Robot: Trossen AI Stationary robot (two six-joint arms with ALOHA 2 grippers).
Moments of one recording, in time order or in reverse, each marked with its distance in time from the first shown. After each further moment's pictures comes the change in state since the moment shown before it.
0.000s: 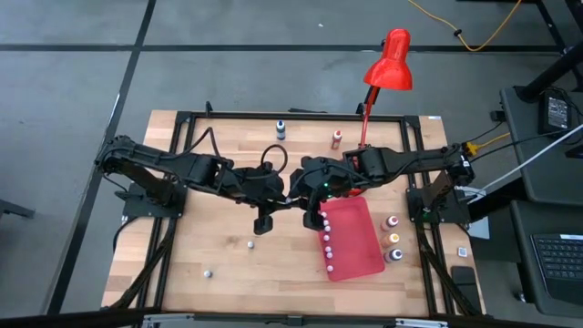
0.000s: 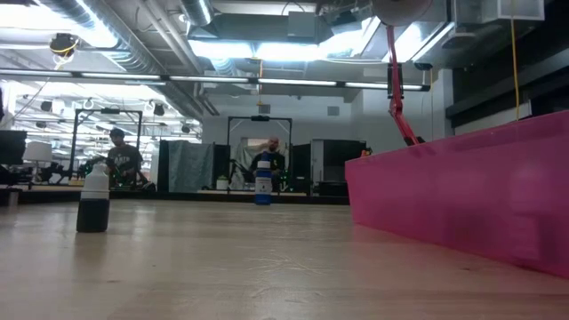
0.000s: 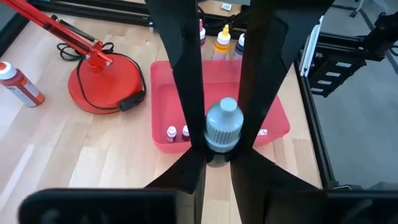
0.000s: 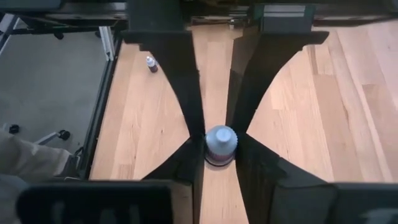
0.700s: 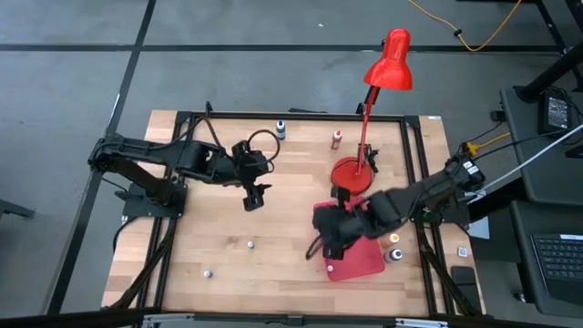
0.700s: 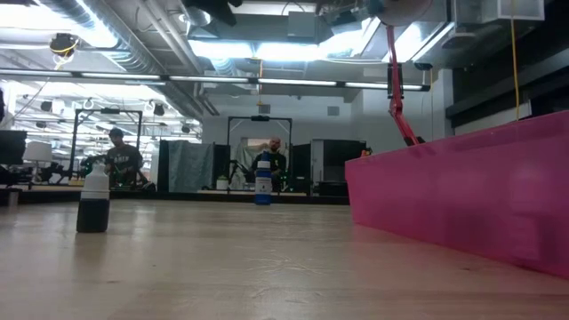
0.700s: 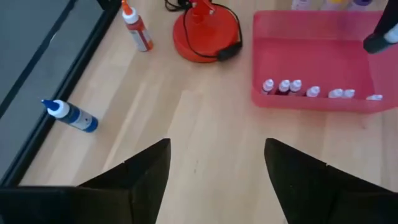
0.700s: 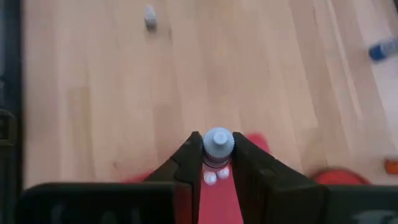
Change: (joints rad) left arm 0.085 -0.076 0.000 -0.302 -0.204 -0.015; right arm 0.265 -0.039 -0.202 -0.206 0.365 0.309
